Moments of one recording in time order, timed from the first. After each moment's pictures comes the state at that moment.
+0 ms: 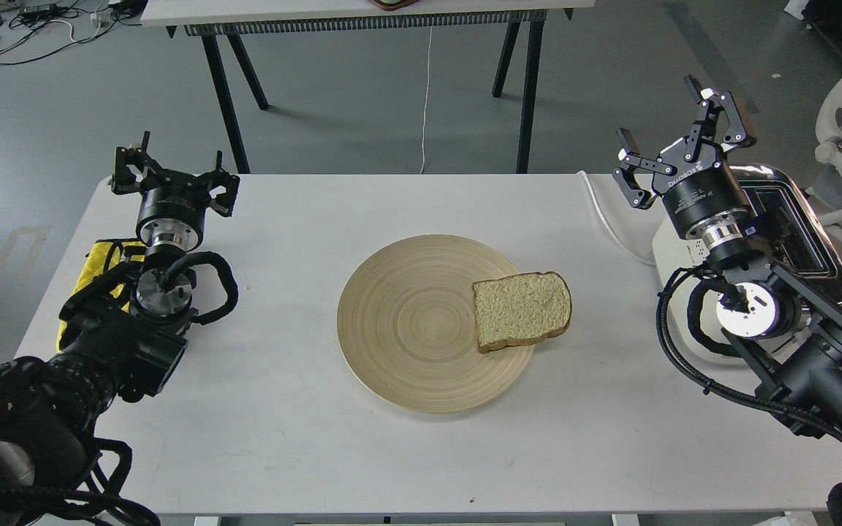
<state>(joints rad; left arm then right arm) -0.82 0.07 -0.58 -0.23 -0.67 -0.49 -0.40 0.58 -0.33 0.89 0.91 -0.19 0.32 0.46</state>
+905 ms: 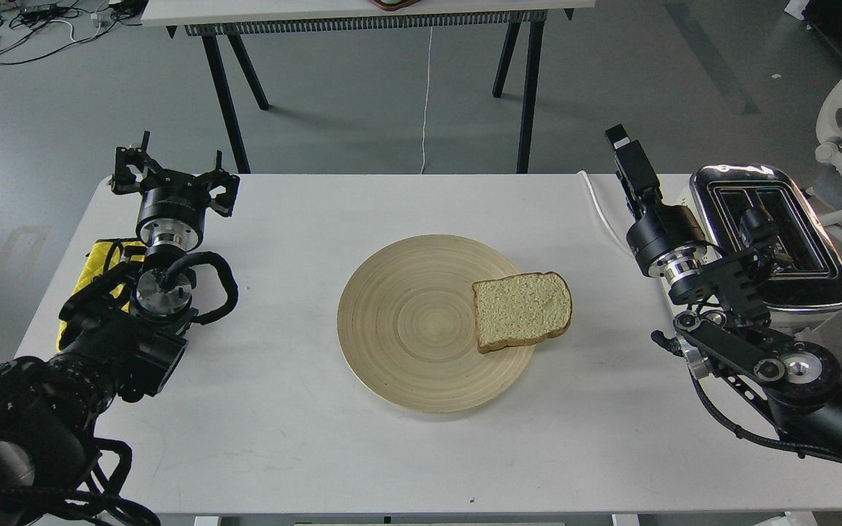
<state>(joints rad) -0.82 0.07 -0.58 -0.23 -0.67 -0.49 -0.40 0.60 -0.39 0.44 1.01 -0.92 -0.48 0.44</state>
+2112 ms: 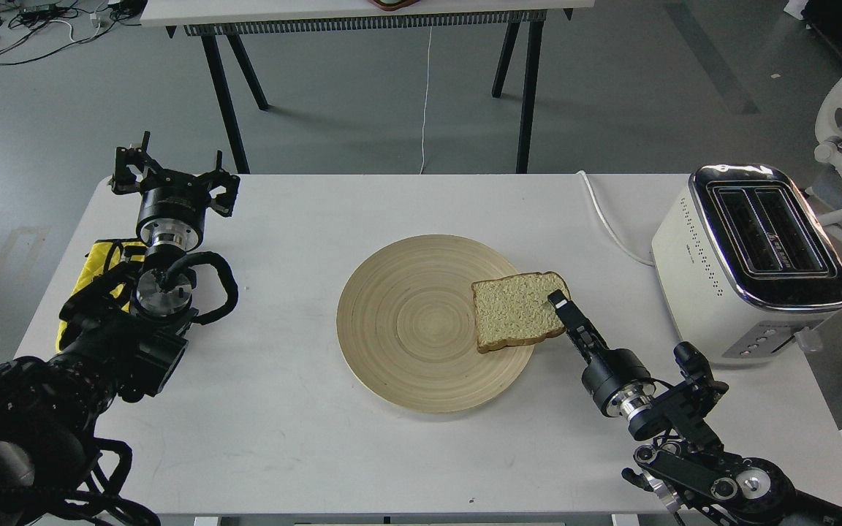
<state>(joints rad) -0.82 0.07 -0.58 -0.23 -0.67 -0.49 -0.40 0.38 -0.28 0.35 0.98 -0.91 -0.49 0.44</state>
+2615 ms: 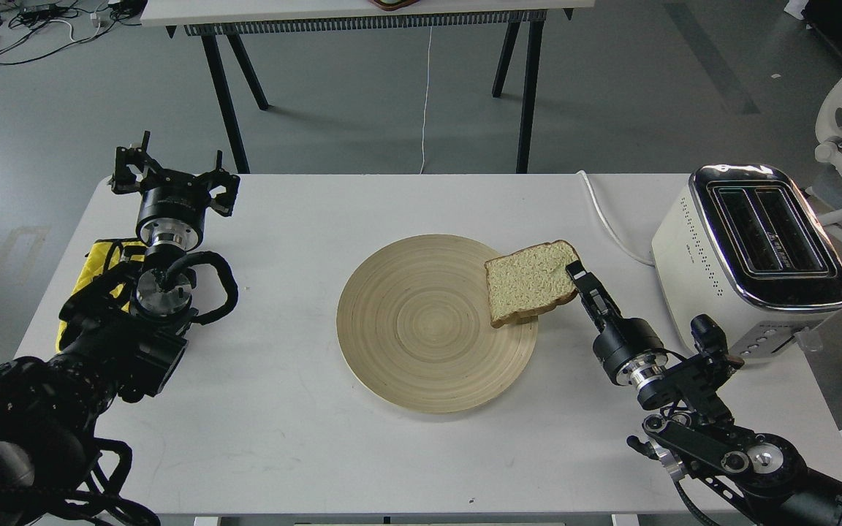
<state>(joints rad) -0.82 0.07 -0.58 -0.23 -0.67 -0.49 -0.40 0.43 -0.34 0.48 1.06 -0.91 -0.49 0.43</state>
